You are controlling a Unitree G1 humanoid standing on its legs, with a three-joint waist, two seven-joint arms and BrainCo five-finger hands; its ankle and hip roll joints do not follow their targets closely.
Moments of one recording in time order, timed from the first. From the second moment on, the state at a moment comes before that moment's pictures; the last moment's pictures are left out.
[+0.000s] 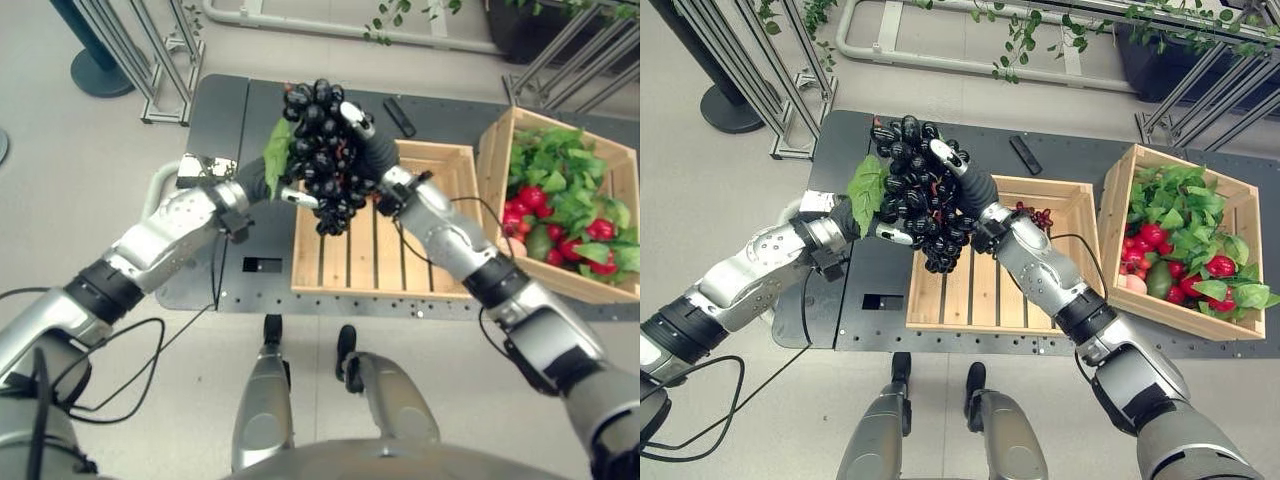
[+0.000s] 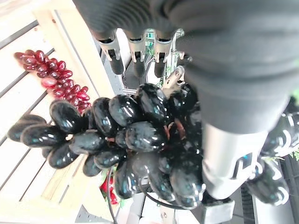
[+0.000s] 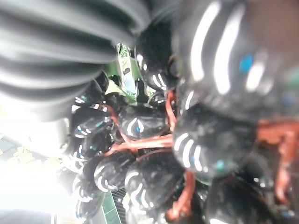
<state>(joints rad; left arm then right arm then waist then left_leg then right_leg) -0.77 0.97 -0.73 0.10 -0.93 -0.07 -0.30 -0.86 -0.42 0.59 0.28 1.13 -0.08 0.14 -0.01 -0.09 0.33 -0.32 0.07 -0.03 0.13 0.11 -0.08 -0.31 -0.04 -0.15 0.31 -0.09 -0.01</state>
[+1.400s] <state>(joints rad) -0.81 0.92 -0.80 0.13 -0.97 -0.03 -0.27 -0.87 -0.41 0.61 0.32 1.14 -0.08 0.09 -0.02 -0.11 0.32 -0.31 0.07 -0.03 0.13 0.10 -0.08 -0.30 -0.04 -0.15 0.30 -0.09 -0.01</state>
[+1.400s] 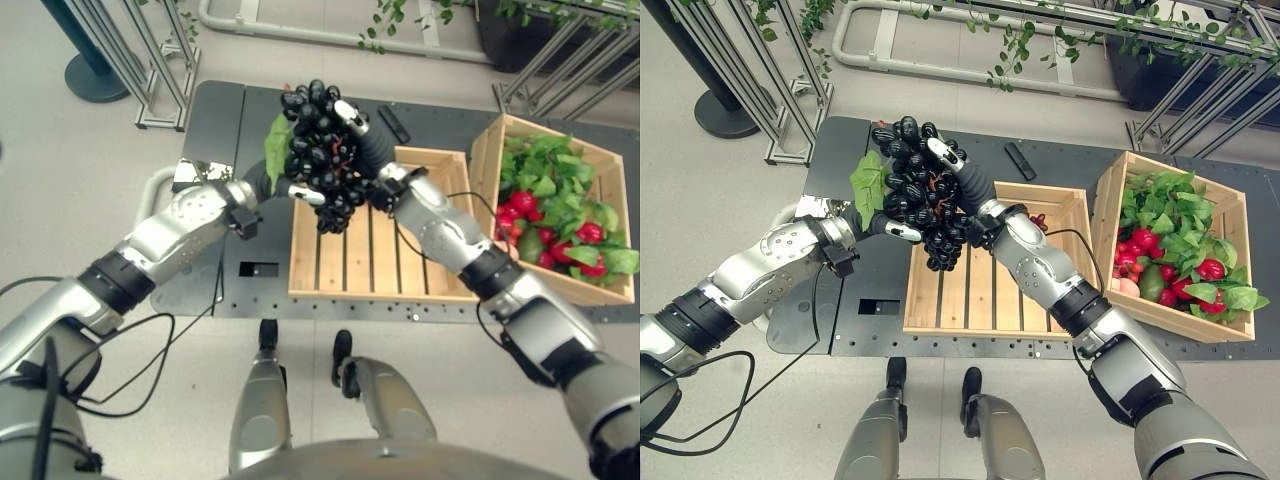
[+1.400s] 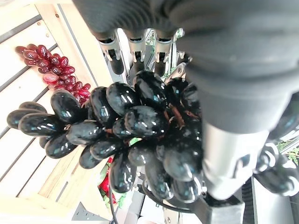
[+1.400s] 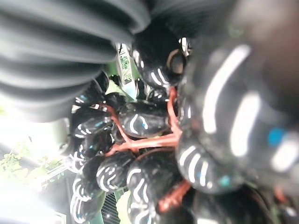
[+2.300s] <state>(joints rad) -0.80 0.89 -0.80 0.14 -0.98 -0.02 -0.25 -0.87 -0.40 0.61 0.34 1.17 -0.08 0.08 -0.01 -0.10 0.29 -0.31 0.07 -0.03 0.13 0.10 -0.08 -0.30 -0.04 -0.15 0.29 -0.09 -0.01</state>
